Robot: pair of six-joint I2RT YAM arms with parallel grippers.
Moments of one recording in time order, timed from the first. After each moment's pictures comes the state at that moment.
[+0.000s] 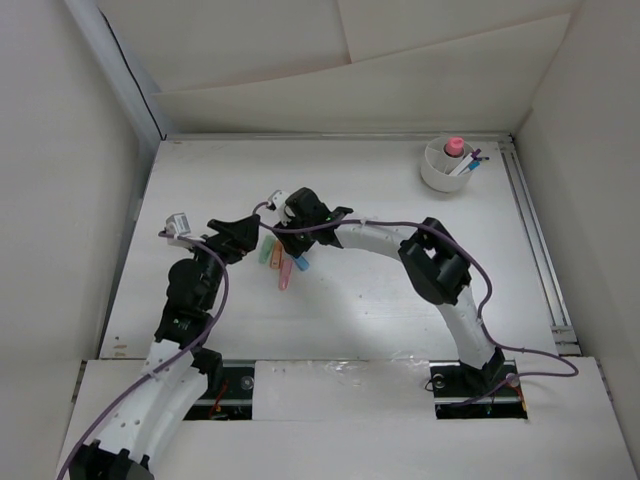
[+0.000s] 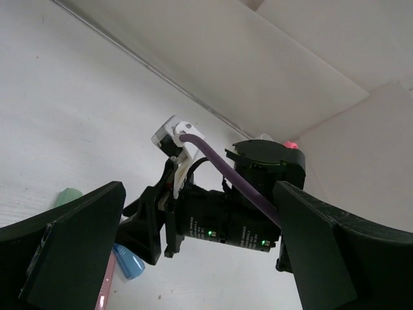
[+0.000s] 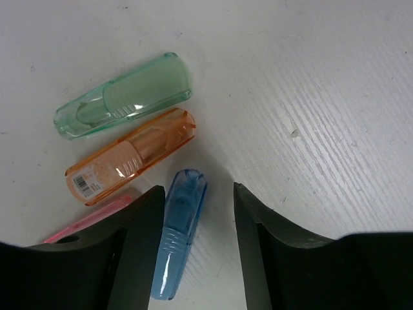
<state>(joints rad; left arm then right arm) -0.29 0.54 0.33 0.26 -0.09 -0.84 0.85 2.22 1.68 -0.26 -0.10 -0.05</state>
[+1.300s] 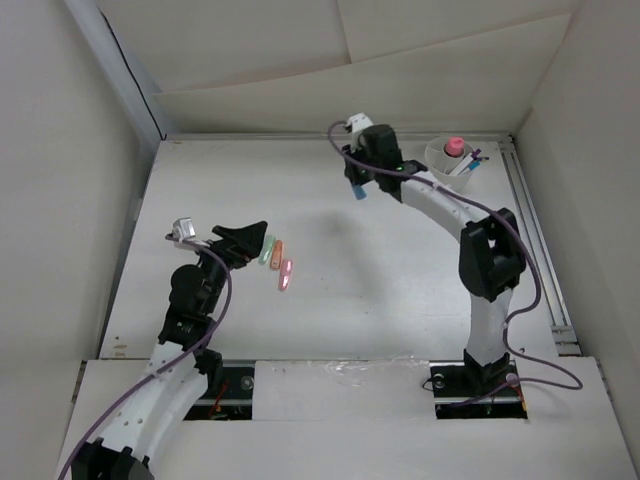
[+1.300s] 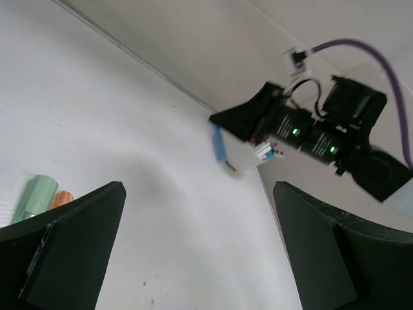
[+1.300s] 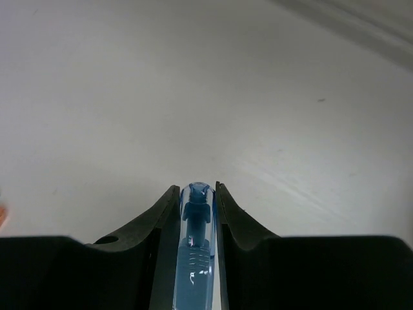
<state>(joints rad) -0.29 0.51 0.27 0.32 -0.01 -0.89 0.53 2.00 1.66 -0.22 -0.01 -0.02</state>
